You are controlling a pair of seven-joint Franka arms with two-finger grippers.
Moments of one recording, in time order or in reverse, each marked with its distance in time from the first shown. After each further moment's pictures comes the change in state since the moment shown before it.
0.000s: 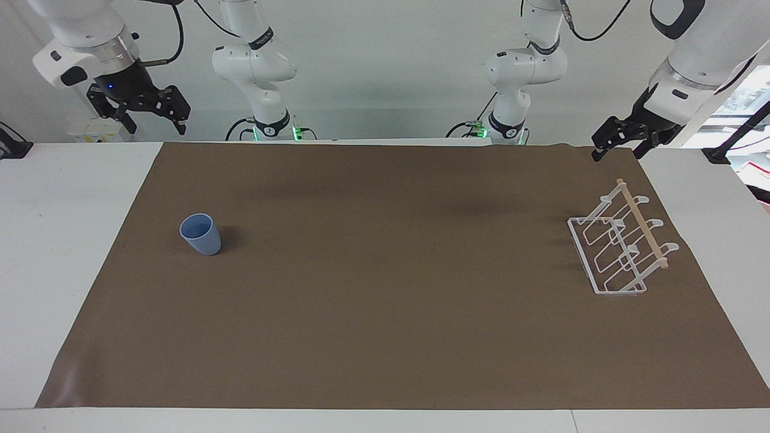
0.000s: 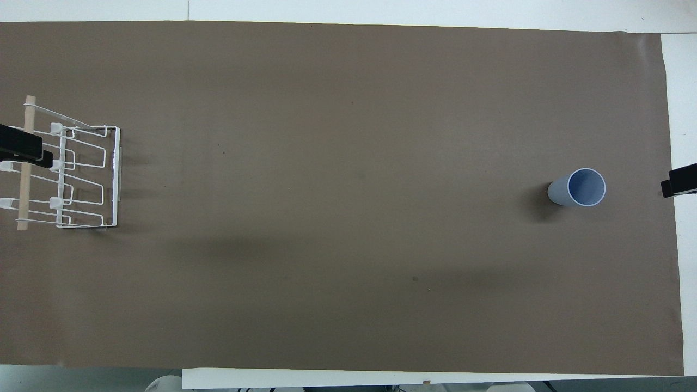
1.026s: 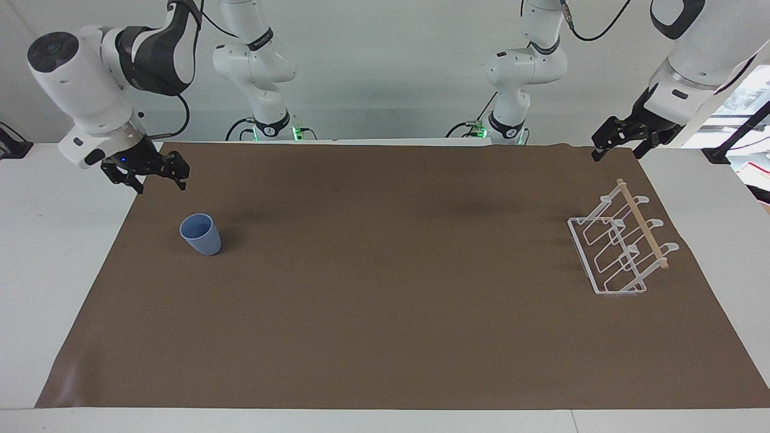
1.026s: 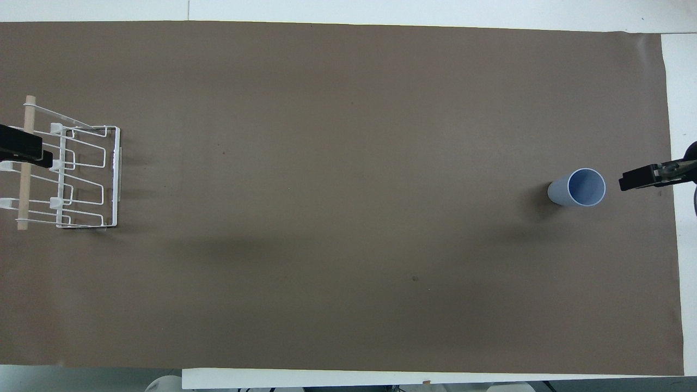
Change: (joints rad) left arm 0.000 0.000 0.000 0.000 0.000 0.000 0.000; right arm -0.116 0.076 -0.011 -0.357 0.030 0.450 -0.187
